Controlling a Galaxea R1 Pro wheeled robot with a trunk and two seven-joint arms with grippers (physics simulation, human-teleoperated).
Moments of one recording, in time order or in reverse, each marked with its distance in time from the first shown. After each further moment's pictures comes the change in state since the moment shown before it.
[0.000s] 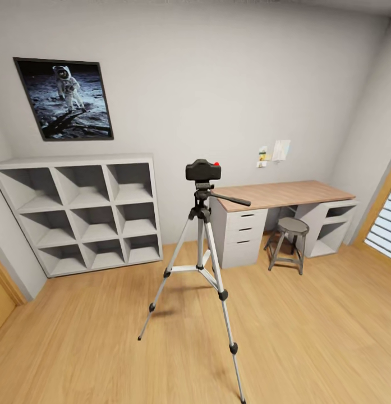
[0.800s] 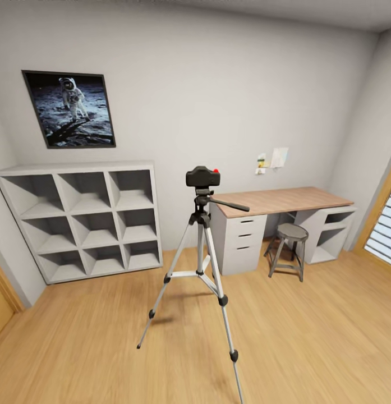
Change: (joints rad) left arm 0.000 0.000 0.000 0.000 0.000 0.000 0.000; right arm 0.000 0.002 -0.001 0.000 -0.002 -0.079 -0.015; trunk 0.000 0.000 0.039
